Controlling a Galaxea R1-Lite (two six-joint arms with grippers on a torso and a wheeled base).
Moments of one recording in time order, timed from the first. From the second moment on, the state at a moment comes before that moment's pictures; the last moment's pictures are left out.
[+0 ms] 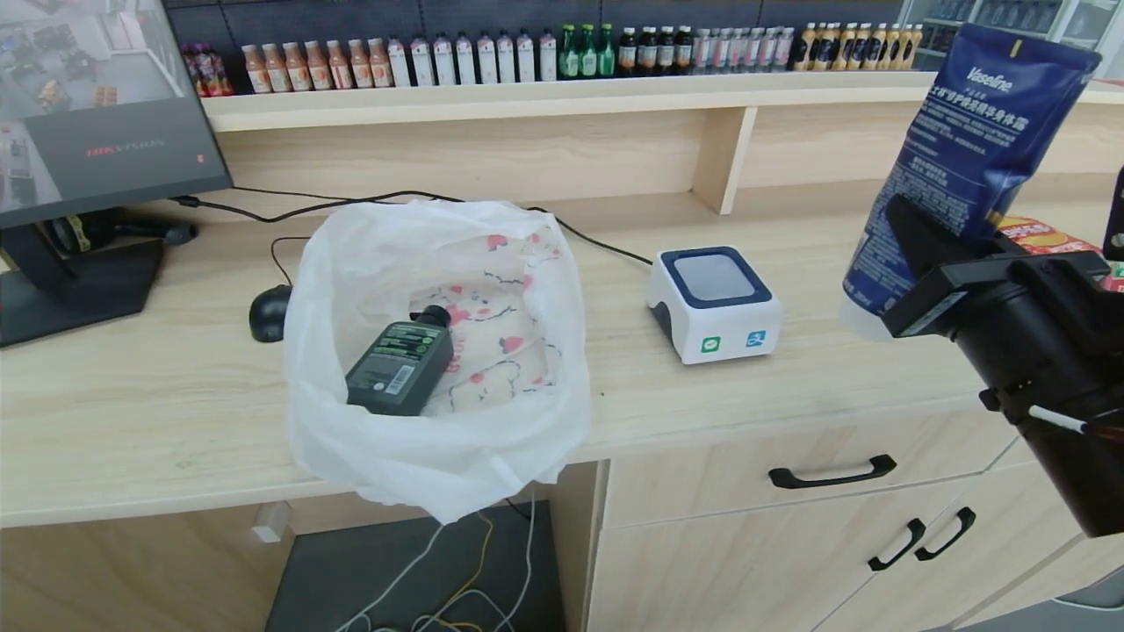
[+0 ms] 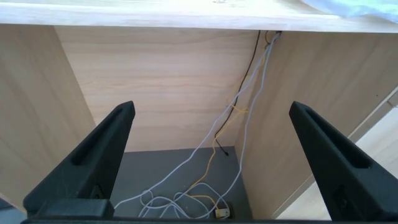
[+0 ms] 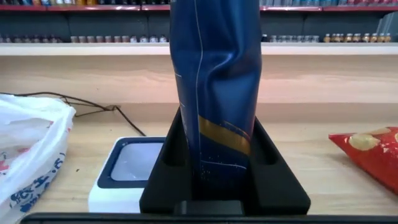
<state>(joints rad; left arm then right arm) 0.00 0.00 0.00 0.00 0.00 0.00 0.53 1.52 -0.47 -1.57 -0.35 -0.25</state>
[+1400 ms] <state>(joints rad) 0.00 0.00 0.00 0.00 0.00 0.00 0.46 1.62 -0.78 -1.25 0.22 -0.94</state>
